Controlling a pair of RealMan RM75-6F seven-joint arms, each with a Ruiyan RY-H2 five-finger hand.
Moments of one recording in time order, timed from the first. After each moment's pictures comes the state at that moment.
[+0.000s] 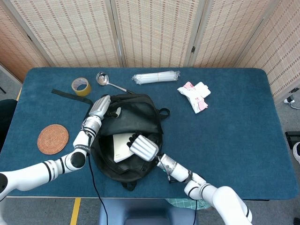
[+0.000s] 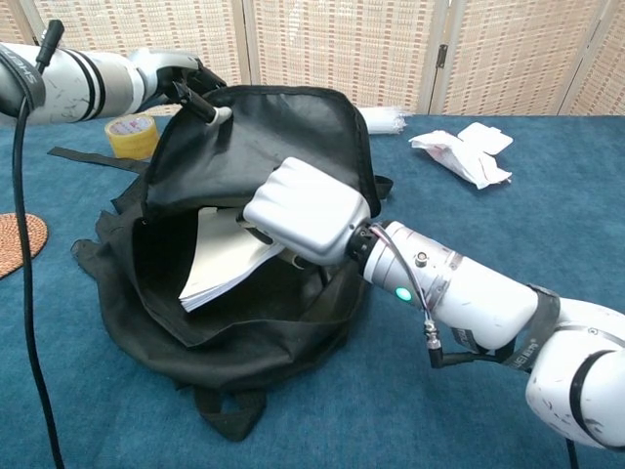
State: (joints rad) left arm -1.05 -1.50 -0.38 -1.29 0.49 0.72 0.11; right arm 0.94 -2.17 0.09 -0.51 -1.76 1.20 -0.28
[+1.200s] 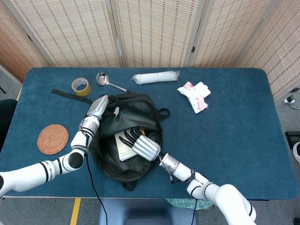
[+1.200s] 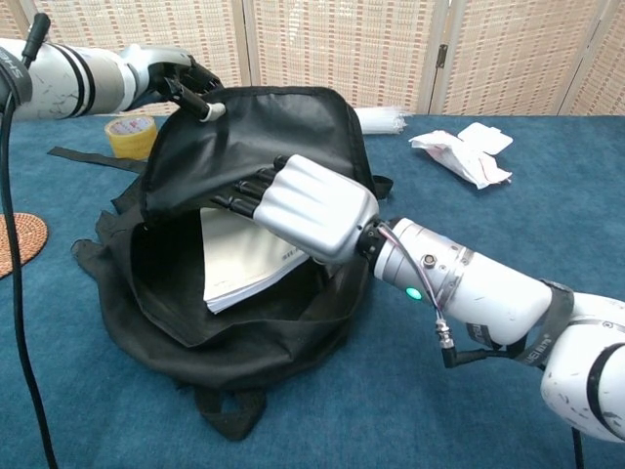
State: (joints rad) left arm -1.04 -1.48 -0.37 -1.32 0.48 0.73 0.09; right arm 0.94 -2.11 0.04 -0.58 -1.72 1.21 -0.47
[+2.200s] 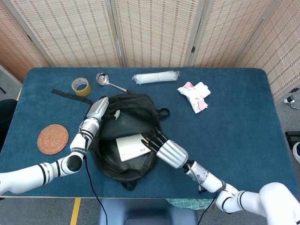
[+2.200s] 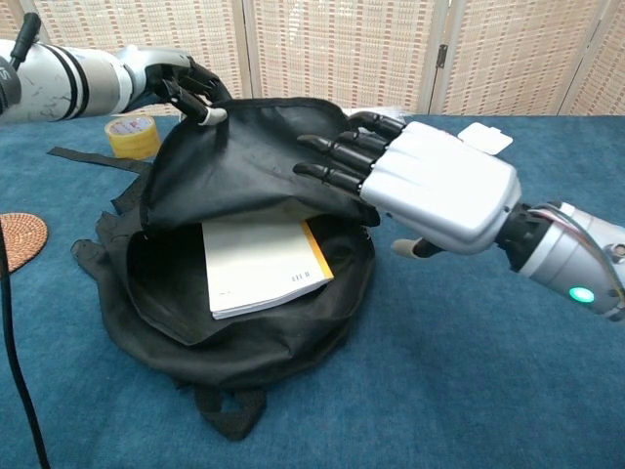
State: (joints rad) left arm -1.03 -1.45 -0.36 -1.38 0.49 0.76 0.10; right arm 0.73 -1.71 -0.05 -1.15 -1.75 1.34 -0.61
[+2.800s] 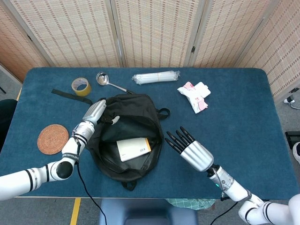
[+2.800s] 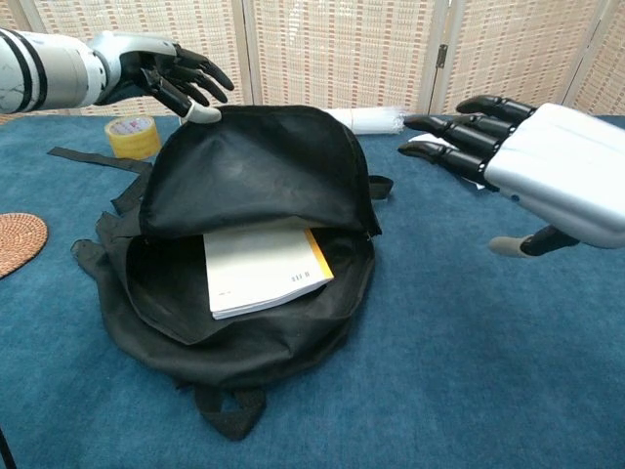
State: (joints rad) left arm -0.95 -1.35 -0.36 -1.53 0.63 0.75 0.02; right arm 0.57 -1.52 -0.09 -1.27 -1.77 1.45 -0.53
